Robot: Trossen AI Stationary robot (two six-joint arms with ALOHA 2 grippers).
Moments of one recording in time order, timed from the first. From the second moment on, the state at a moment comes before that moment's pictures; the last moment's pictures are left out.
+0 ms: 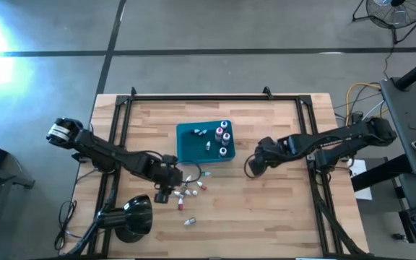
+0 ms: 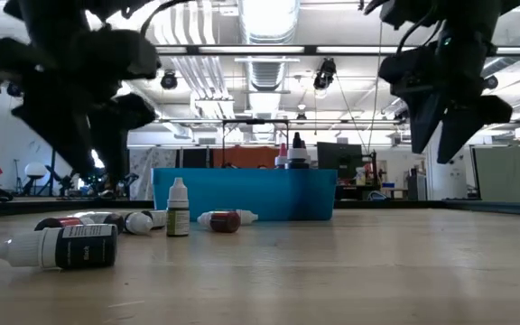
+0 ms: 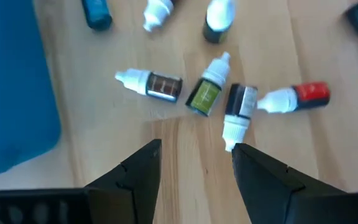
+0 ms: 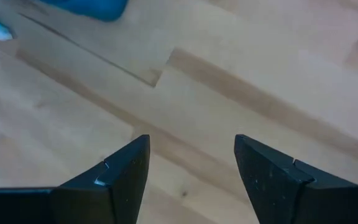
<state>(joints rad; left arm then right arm) -0.30 1.40 0.80 -0.51 -0.06 -0.13 0.11 1.29 0.83 -0.81 0.12 1.24</state>
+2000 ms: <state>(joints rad) -0.41 1.51 0.65 -0.13 -0.09 -0.28 0.27 1.29 0.83 -0.81 0.18 1.54</state>
